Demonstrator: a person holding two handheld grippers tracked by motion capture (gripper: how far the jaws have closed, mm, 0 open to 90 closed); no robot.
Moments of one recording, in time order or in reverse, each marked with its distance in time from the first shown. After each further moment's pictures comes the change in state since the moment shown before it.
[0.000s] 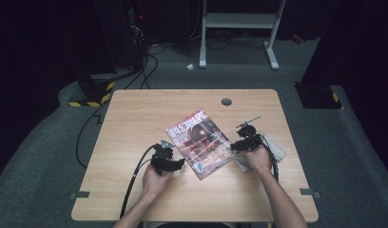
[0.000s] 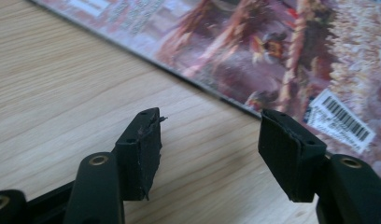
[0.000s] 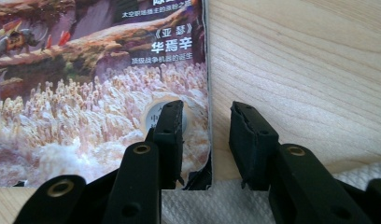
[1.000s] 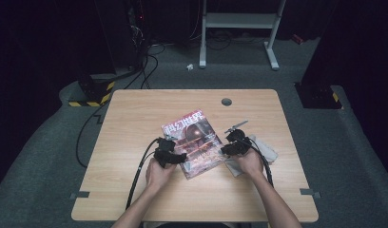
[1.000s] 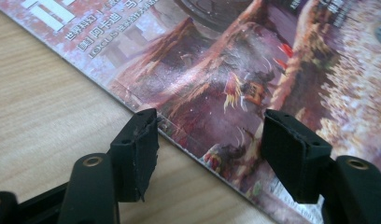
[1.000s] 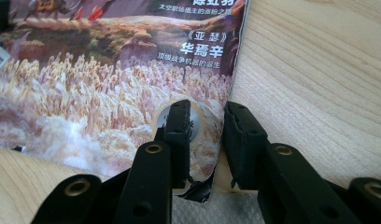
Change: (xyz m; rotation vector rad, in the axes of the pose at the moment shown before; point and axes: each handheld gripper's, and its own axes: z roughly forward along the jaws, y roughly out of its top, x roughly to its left) left arm 0.011 0.022 0.016 0.047 0.049 -0.033; right arm 0.035 0.002 0.013 -0.024 0.026 -0.128
